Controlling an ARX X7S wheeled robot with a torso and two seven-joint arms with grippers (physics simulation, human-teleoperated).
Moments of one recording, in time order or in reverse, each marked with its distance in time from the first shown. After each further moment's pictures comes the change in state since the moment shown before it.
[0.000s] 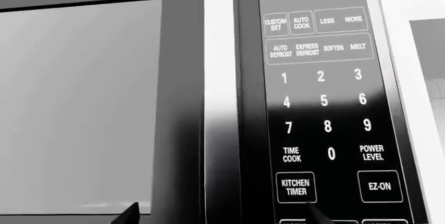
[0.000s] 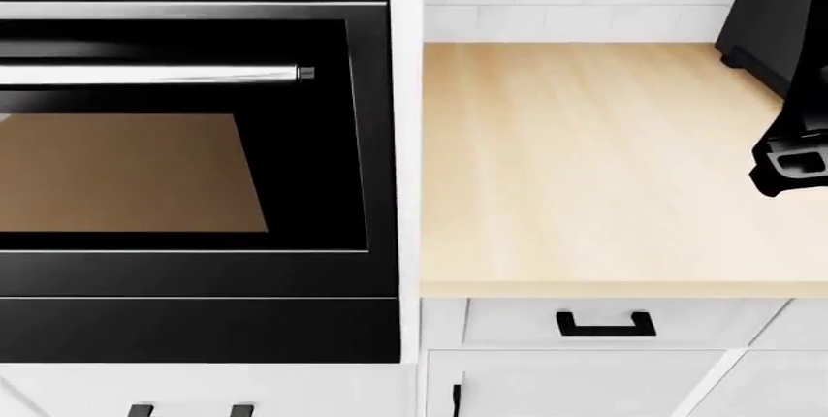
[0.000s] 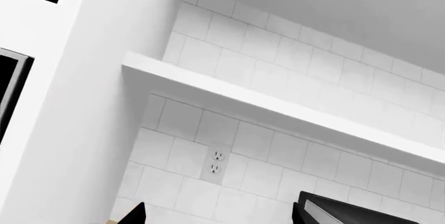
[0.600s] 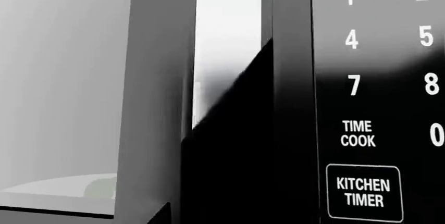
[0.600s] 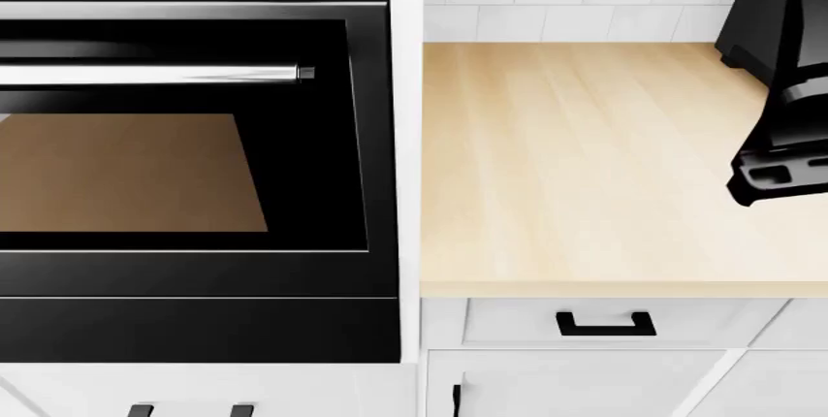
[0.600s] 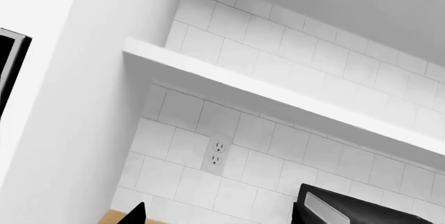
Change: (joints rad) left arm 0.029 0.193 0.148 -0.470 0.350 0.232 0.280; right arm -0.104 -0.012 0.041 -0.011 -0.074 0.013 -0.047
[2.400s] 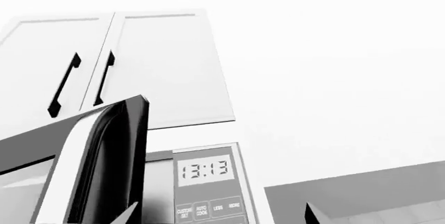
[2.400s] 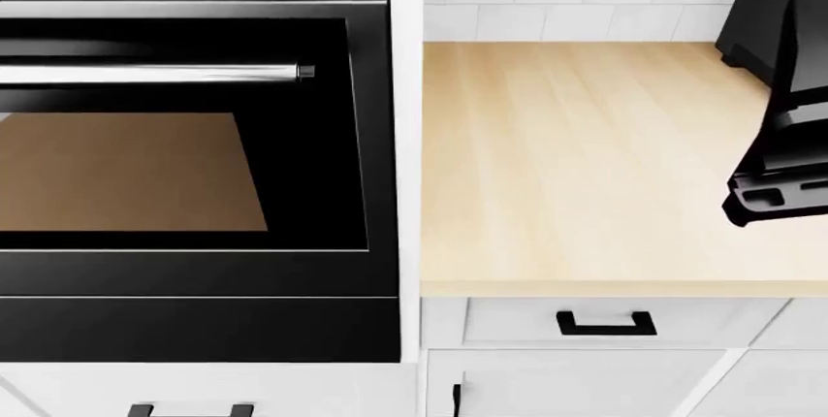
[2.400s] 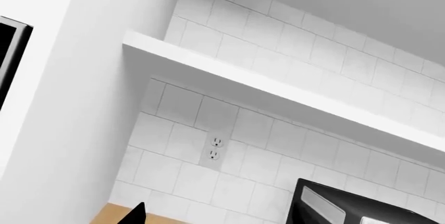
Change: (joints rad) left arm -0.087 0.261 -0.739 0.964 0.391 -0.681 0.162; right arm -0.045 0.017 0.024 -0.035 0.019 -0.013 0.031
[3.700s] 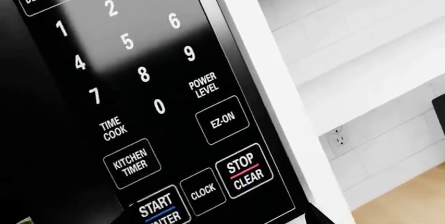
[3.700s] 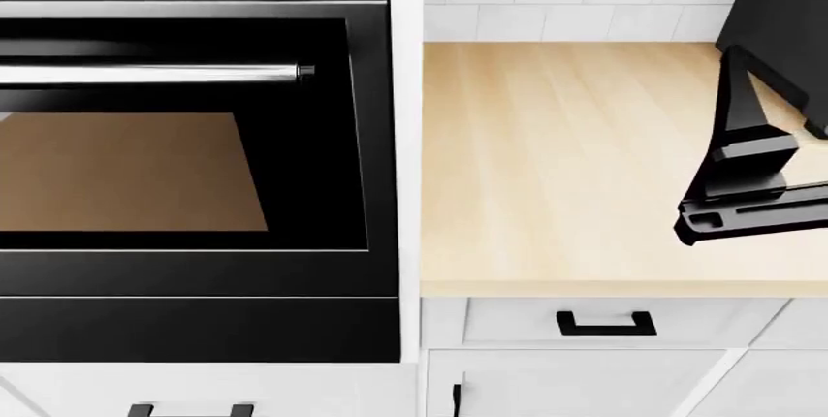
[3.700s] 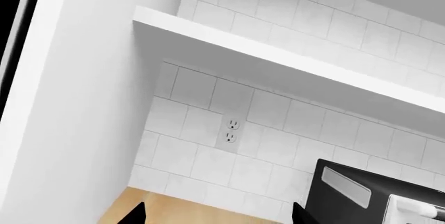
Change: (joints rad) left arm 0.000 0.129 0.396 -0.779 0.912 -0.016 1.045; right arm -0.272 -0.114 0.155 -0.021 -0.170 0.040 -0.123
